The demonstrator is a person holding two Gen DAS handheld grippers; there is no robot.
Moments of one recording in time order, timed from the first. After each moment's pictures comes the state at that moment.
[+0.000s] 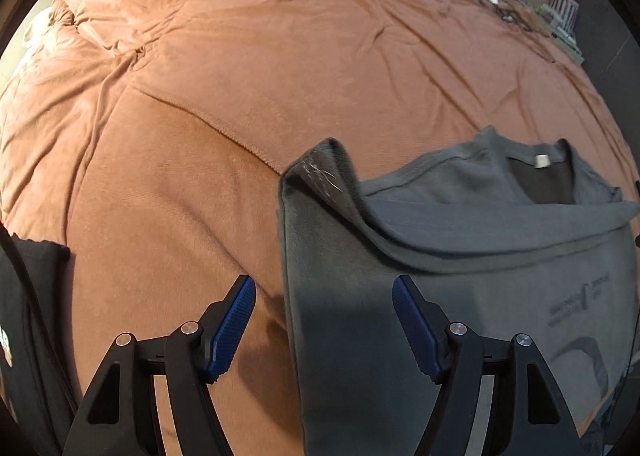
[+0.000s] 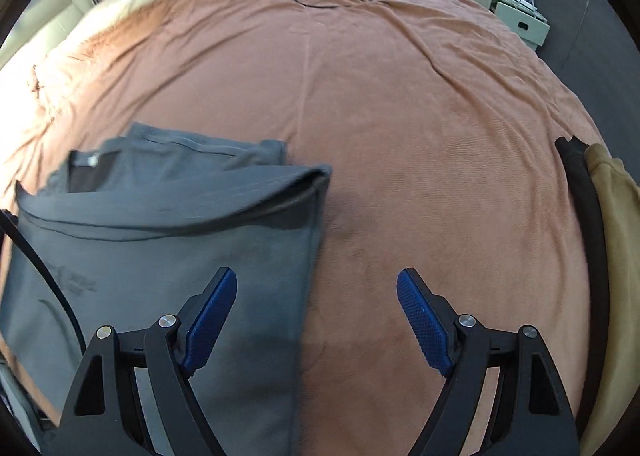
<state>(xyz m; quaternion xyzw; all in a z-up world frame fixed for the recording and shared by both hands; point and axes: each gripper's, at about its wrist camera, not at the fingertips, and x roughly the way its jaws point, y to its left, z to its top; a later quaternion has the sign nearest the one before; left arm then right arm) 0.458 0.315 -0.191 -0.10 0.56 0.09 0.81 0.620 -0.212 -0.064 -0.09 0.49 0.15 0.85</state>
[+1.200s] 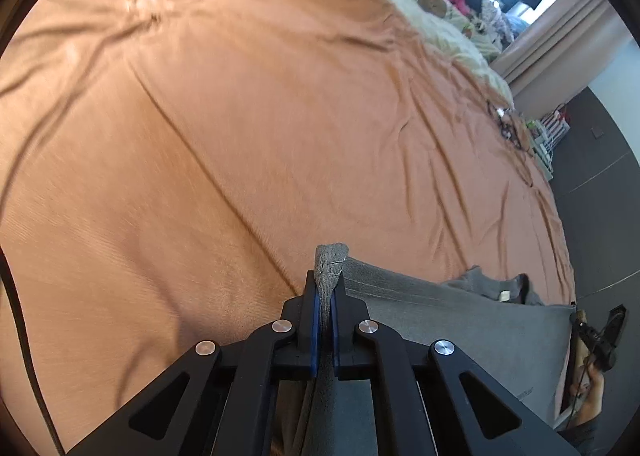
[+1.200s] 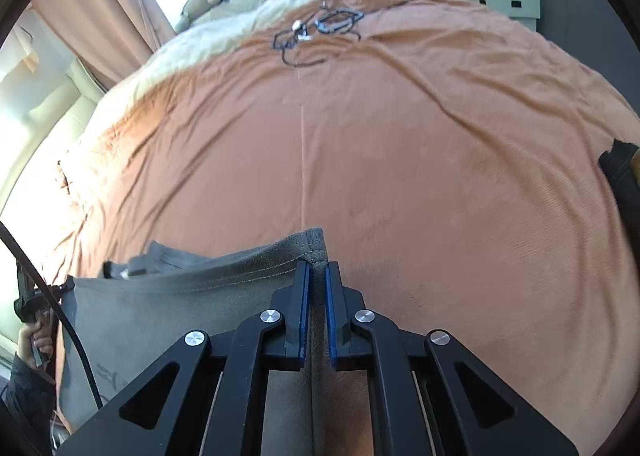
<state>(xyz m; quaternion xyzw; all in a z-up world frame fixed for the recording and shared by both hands) 0.484 0.380 -0.181 -0.30 0.45 0.06 0.84 0.686 -0.247 -0.072 0.07 0.44 0.20 0.87</state>
